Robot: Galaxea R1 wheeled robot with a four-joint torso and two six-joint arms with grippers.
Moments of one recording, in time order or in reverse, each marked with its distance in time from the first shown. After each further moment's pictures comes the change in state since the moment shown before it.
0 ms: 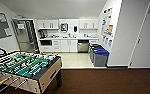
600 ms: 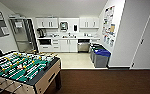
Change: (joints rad) left arm -0.012 -0.003 0.000 -0.016 -0.005 -0.001; right arm 0.010 0.006 0.002 0.000 0.001 0.001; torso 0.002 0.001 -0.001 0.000
